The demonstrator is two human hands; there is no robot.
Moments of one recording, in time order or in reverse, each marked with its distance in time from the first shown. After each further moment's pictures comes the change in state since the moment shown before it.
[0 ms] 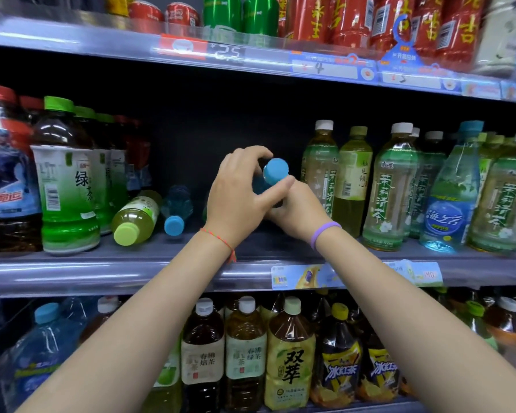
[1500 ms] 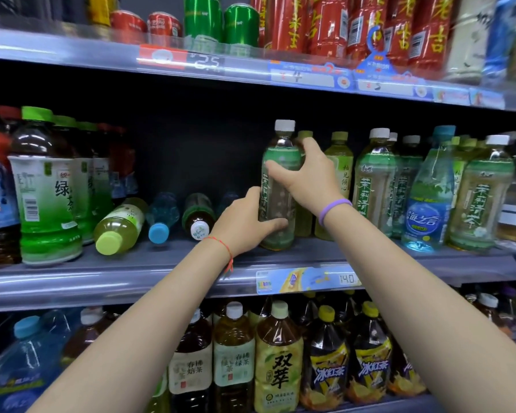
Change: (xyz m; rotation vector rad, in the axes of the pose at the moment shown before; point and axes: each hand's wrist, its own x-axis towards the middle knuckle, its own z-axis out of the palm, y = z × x) left_hand -0.009 0.001 0.029 0.068 -0.609 -0.310; right_hand 0.011 -0.003 -0.051 0.111 0.356 0.159
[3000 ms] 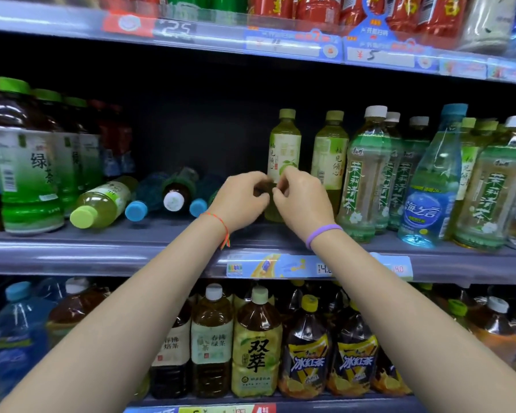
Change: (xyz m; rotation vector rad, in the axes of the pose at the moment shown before) left_hand 0.020 0.017 0.026 -0.029 0.108 -0.001; right_hand -0.029 0.059 0.003 -0.333 -0.120 -0.148
